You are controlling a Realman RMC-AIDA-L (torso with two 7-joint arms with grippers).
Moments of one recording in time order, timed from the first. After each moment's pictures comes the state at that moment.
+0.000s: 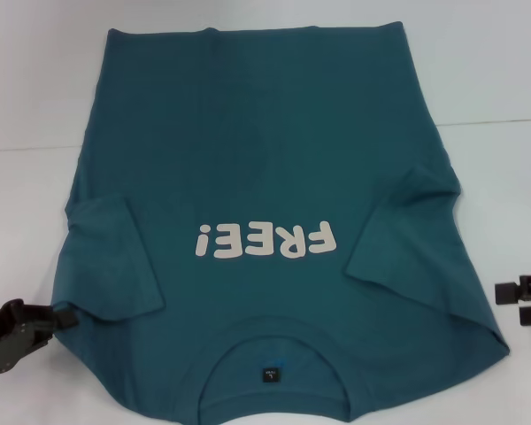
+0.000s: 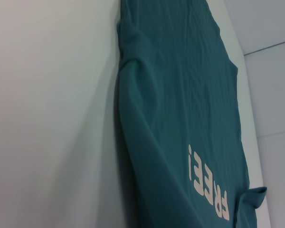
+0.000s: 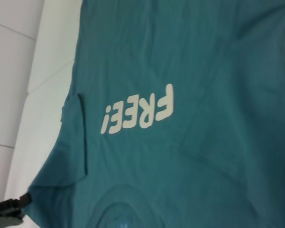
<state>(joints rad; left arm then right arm) -0.46 -2.06 0.30 0.63 2.31 1.49 -2.37 0.43 1.85 -0.63 -0.73 -2.20 -1.69 2.44</state>
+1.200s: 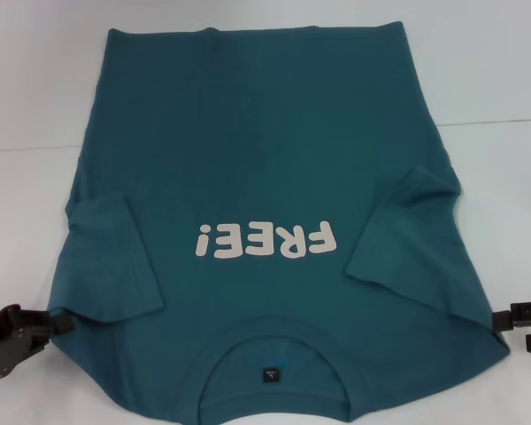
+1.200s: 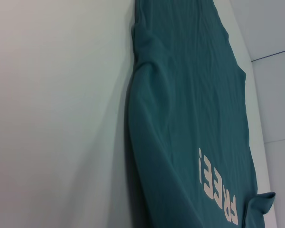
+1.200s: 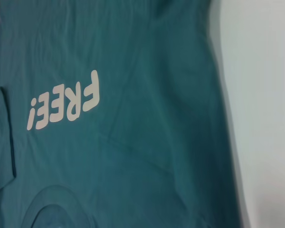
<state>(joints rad) -0.45 -2.06 0.30 0.62 2.31 1.47 -2.37 0.47 1.87 -0.63 -0.67 -2.36 -1.55 2.48</state>
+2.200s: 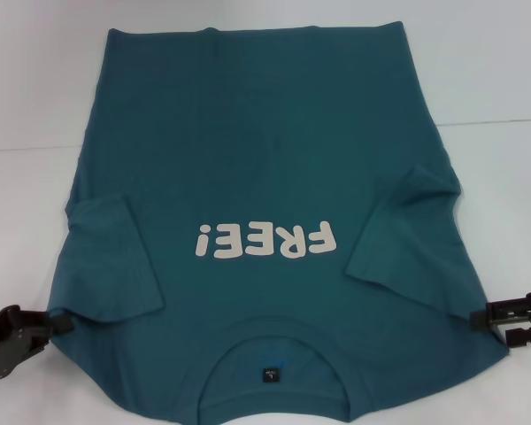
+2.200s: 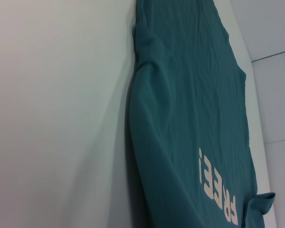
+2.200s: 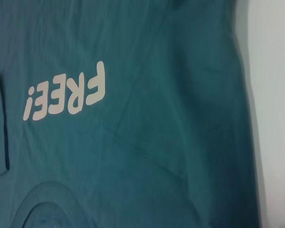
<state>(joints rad) -0.44 -2.06 0.29 0.62 2.31 1.47 -2.37 0.52 1.90 -0.64 -0.66 -2.42 -1.51 2.48</state>
